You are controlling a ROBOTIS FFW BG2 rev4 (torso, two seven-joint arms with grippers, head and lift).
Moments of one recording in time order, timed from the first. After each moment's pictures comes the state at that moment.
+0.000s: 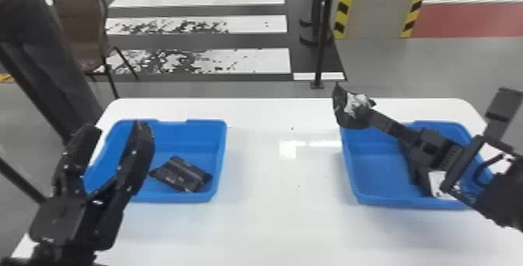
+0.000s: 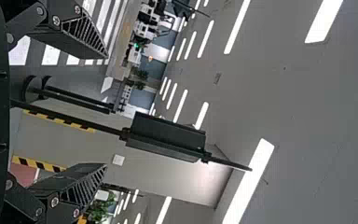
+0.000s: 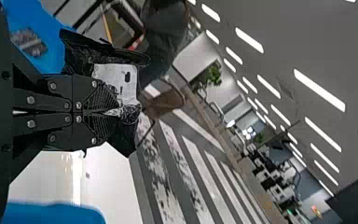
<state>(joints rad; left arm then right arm) 0.72 0.06 0.10 -2.30 0.48 -0.26 -0.25 0.02 -0.22 -0.16 -1.87 -0.81 0.79 0.49</state>
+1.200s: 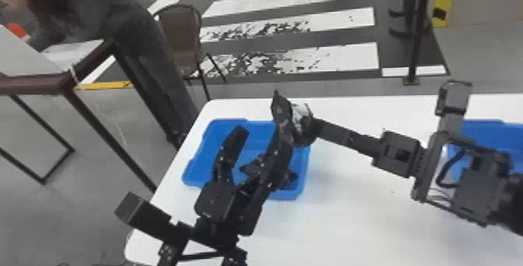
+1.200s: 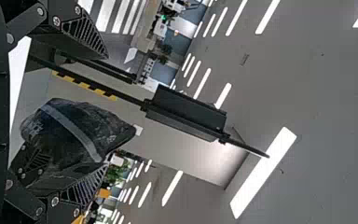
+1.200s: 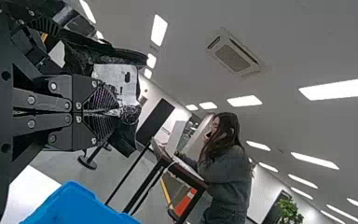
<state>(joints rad) 0.66 0.11 -0.02 -2.26 0.52 -0.18 -0.27 -0.24 -0.24 0.41 -1.63 -1.22 0.71 0.61</state>
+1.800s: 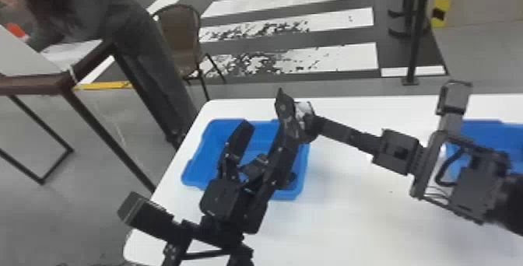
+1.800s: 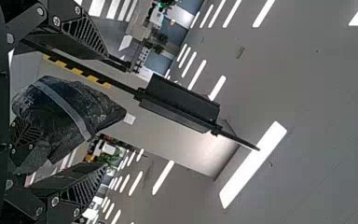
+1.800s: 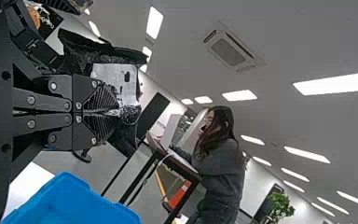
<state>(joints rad) 0.64 0.12 -0.06 -2.25 0.55 -0.22 -0.28 -0.25 -0.24 0.42 -1.60 -1.21 0.67 0.60</state>
